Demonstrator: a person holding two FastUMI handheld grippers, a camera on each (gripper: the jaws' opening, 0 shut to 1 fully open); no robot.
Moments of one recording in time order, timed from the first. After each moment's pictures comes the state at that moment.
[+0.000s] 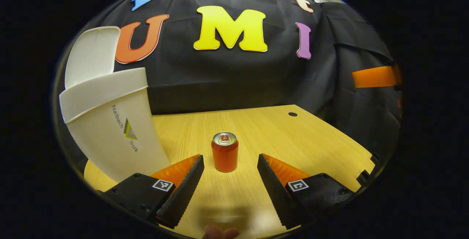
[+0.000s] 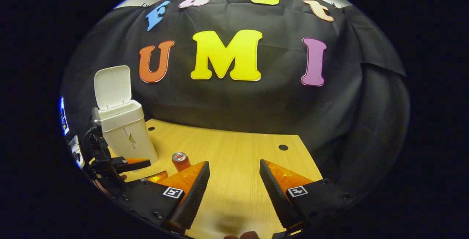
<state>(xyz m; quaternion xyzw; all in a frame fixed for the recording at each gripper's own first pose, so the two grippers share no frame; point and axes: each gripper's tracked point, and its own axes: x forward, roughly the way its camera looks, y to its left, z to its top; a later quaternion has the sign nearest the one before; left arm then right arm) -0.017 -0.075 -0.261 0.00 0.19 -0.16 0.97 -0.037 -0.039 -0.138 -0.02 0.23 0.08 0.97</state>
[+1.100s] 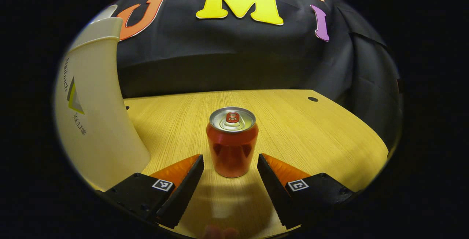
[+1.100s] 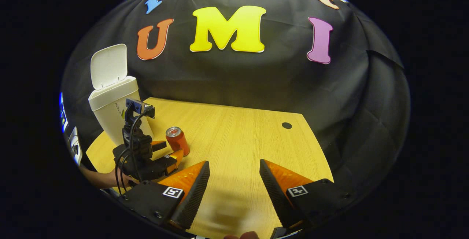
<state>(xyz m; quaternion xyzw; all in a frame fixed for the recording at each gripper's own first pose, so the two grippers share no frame) 0.051 -0.084 -0.347 -0.01 0.24 -0.13 0.96 -0.047 -0.050 -0.194 -0.04 0.31 0.09 0.95</state>
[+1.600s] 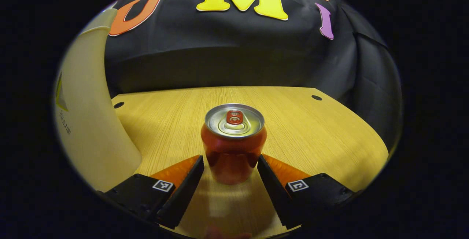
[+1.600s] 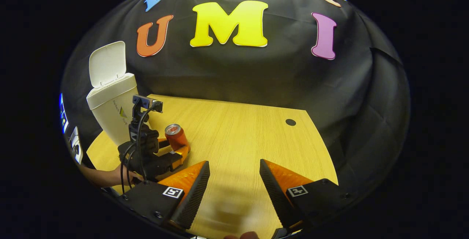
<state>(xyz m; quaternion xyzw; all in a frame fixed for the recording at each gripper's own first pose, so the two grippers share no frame) 0.068 -0.088 -0.364 -0.01 0.26 -0.13 0.96 -0.037 -0.042 -0.206 -0.04 0.33 0.09 0.94</state>
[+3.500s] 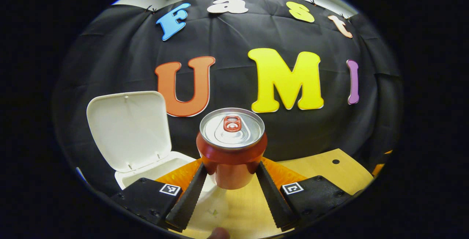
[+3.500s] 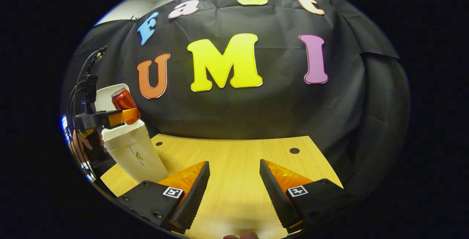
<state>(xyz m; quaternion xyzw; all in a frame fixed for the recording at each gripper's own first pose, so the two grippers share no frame) 0.065 0.096 -0.059 0.00 0.08 0.04 1.00 -0.011 -0.021 -0.110 0.04 0.19 0.11 0.97</state>
